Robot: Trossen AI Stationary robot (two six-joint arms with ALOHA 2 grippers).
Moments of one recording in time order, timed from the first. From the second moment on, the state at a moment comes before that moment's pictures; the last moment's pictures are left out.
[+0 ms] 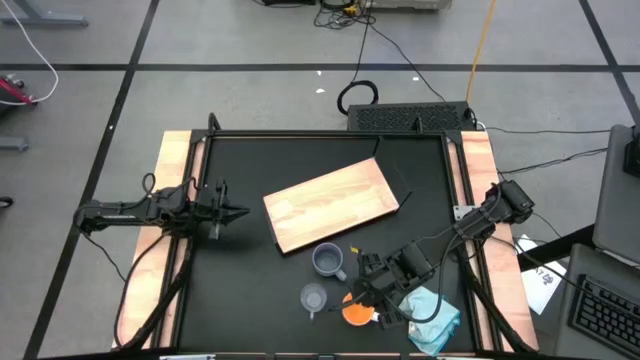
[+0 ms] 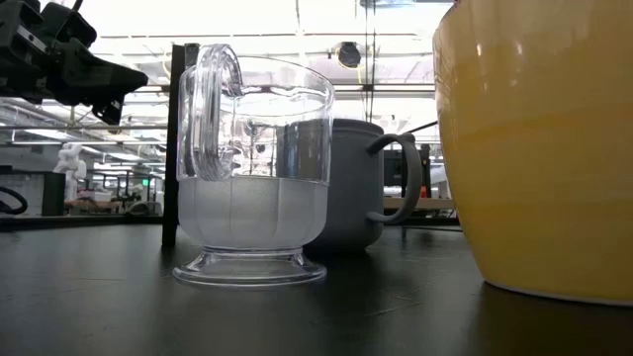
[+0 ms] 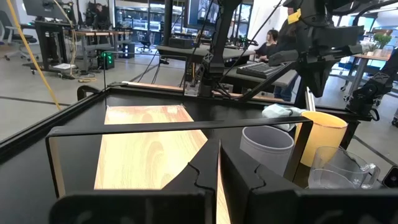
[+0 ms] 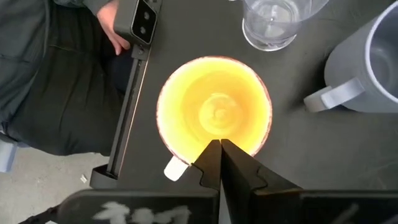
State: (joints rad) left arm 0.00 0.00 0.05 -0.05 0.00 -0.11; right arm 0.53 1.75 1.52 -0.91 -0.11 0.33
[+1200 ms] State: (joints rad) left arm 0.00 0.00 0.05 -0.05 0.00 -0.11; right arm 0.53 1.75 1.52 -0.85 -0.10 0.28
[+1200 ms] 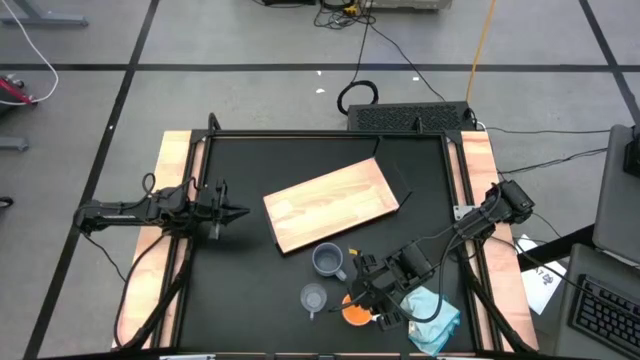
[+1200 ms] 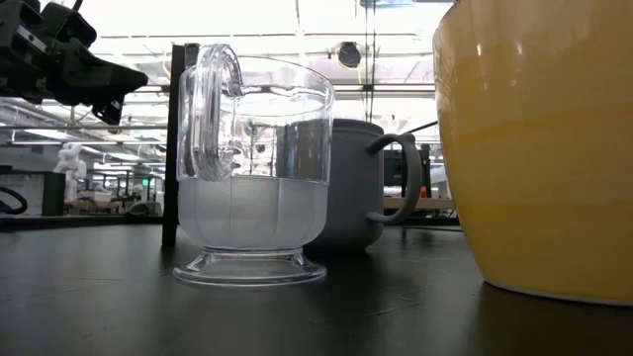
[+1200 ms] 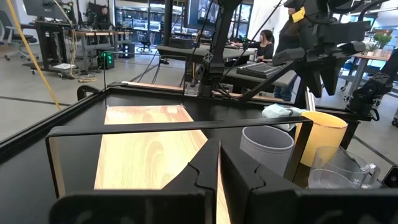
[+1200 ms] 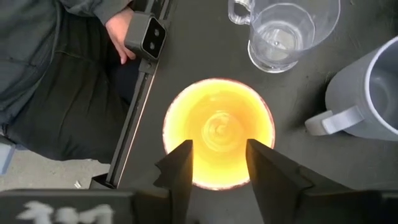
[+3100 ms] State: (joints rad) left arm 0.00 0.00 0.05 -0.05 0.00 -0.11; right arm 0.46 1.77 1.32 -0.68 -0.11 0.28
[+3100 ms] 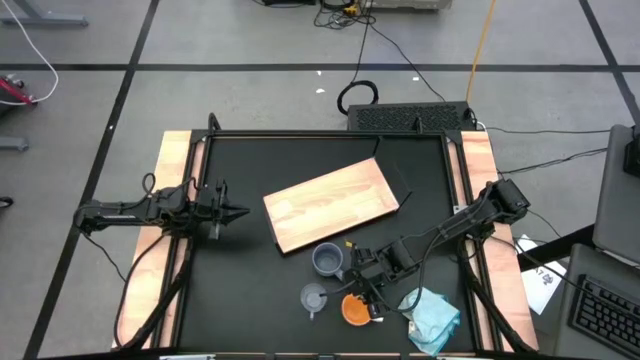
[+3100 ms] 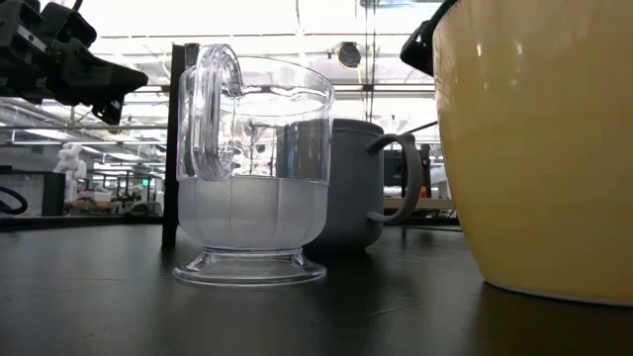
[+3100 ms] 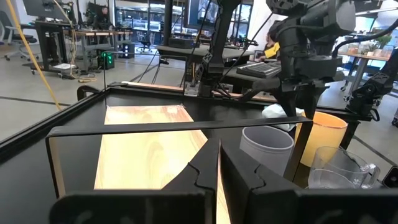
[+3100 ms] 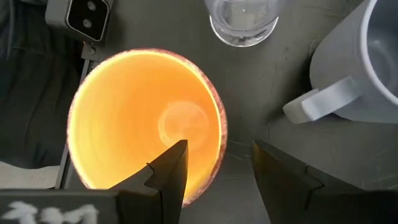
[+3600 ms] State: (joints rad) left arm 0.00 0.00 0.05 -0.05 0.00 -0.11; right arm 0.45 1.77 1.31 -0.65 -0.11 0.27
